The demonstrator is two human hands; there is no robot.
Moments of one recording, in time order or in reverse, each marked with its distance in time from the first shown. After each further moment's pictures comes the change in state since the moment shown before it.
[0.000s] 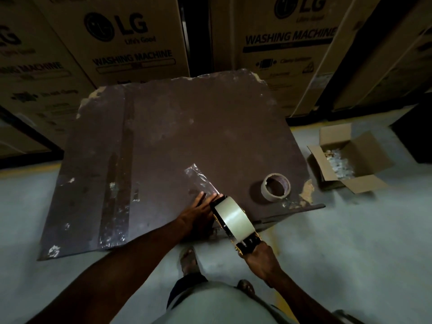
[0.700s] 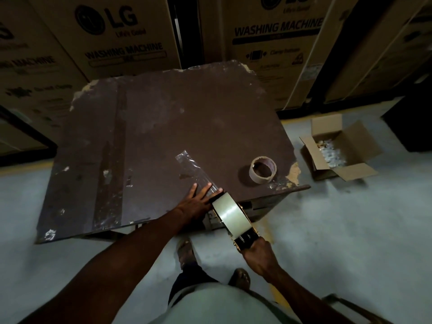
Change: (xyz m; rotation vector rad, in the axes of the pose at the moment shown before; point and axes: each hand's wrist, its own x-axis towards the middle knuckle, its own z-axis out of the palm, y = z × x) left_hand -0.002 0.039 -0.006 -0.031 -0.070 -0.063; right_hand -0.040 0.039 -0.007 -0.033 0.032 -0.024
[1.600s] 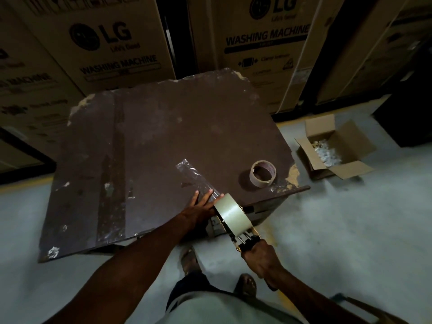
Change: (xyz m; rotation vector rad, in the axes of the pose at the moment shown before) left_hand -0.001 -0.005 -0.007 -0.038 -0.062 0.037; right_hand -0.014 -0.028 0.003 0.044 -0.003 0.099
